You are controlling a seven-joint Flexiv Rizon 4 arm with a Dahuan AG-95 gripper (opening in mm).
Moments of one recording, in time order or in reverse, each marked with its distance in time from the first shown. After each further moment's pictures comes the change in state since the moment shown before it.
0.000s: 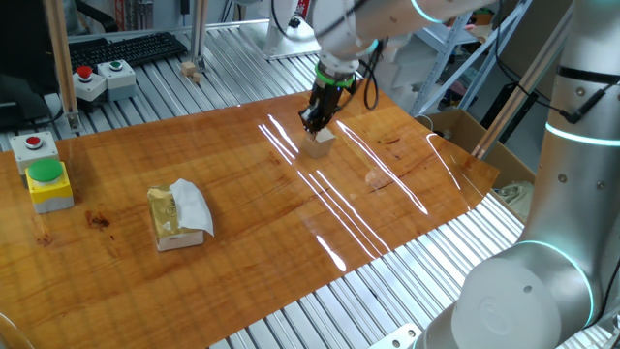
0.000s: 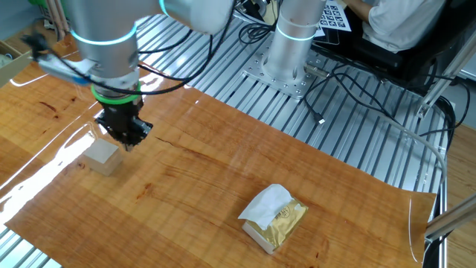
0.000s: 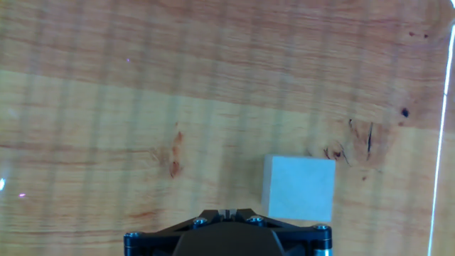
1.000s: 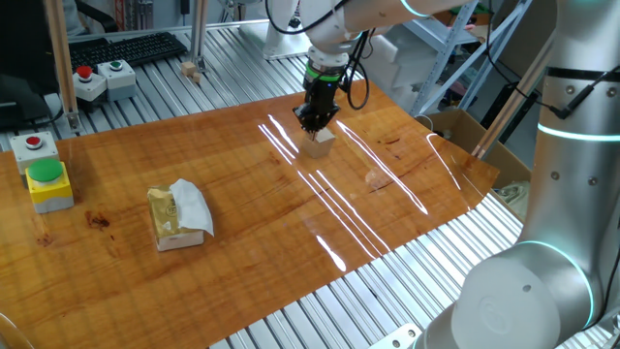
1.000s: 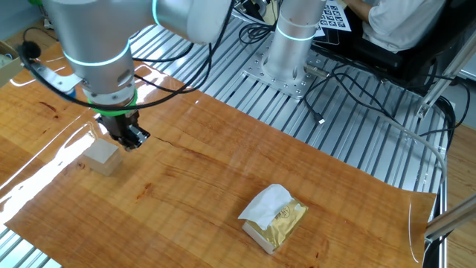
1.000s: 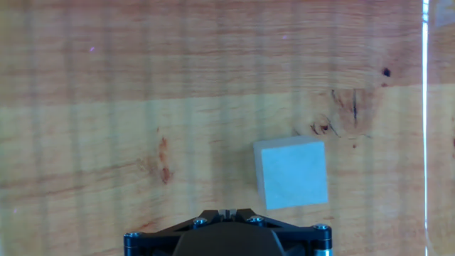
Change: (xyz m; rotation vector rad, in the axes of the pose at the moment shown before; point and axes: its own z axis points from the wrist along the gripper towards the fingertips) arm -0.003 -0.002 0.002 0.053 0.095 0.228
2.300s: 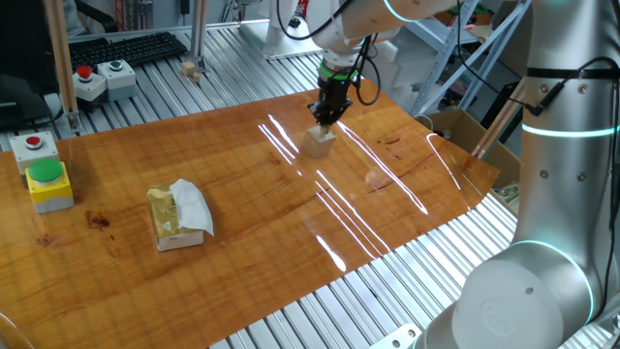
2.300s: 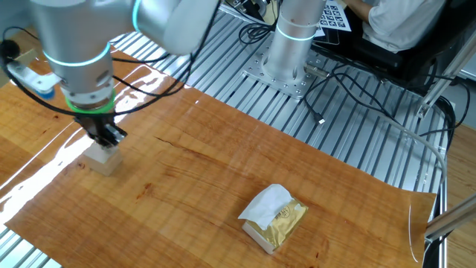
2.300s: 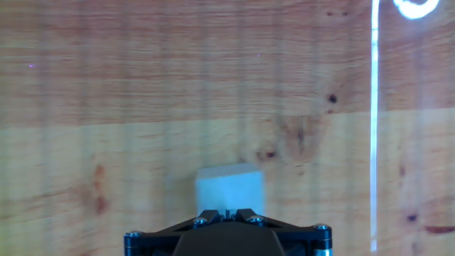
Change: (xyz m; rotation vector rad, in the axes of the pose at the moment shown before) arm -0.031 -0.072 0.016 0.049 -0.038 -0.067
